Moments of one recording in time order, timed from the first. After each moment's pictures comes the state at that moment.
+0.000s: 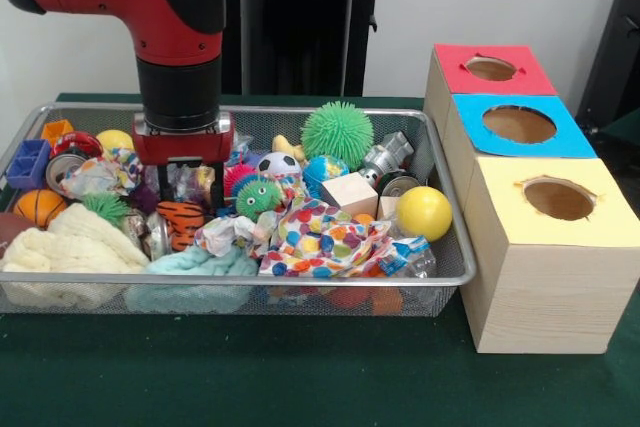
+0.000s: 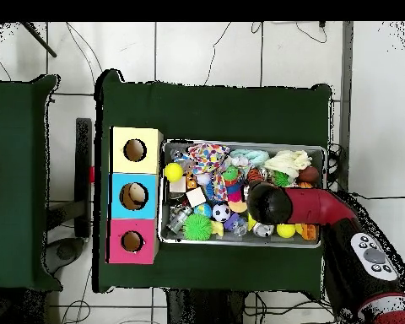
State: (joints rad) arm -0.70 -0.49 0.30 1.62 -0.58 0.45 1.57
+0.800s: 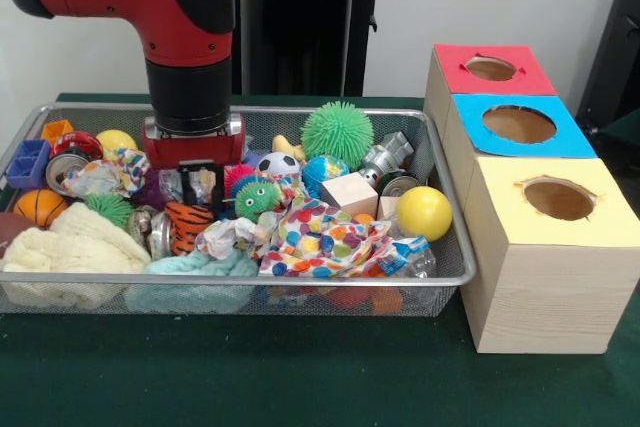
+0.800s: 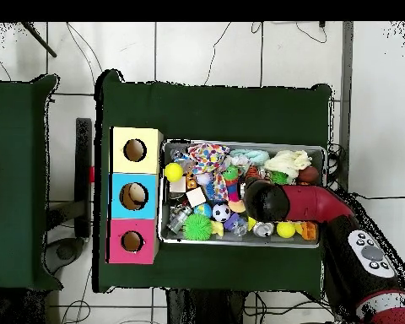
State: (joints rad) arm -0.70 -0.49 0.33 1.62 -0.58 0.45 1.57
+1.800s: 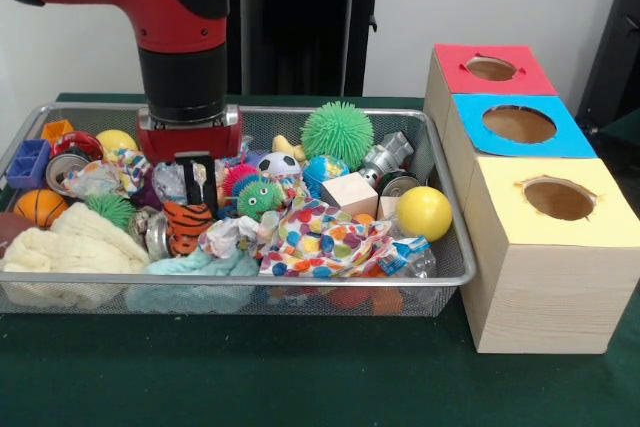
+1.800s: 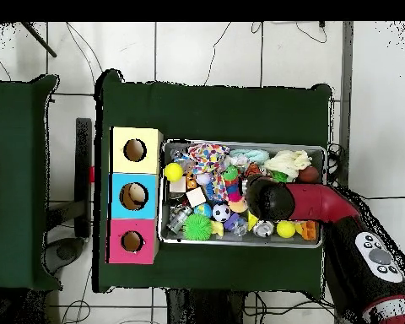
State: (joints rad) arm -0.72 -0.53 0.37 1.64 -0.55 0.45 1.57
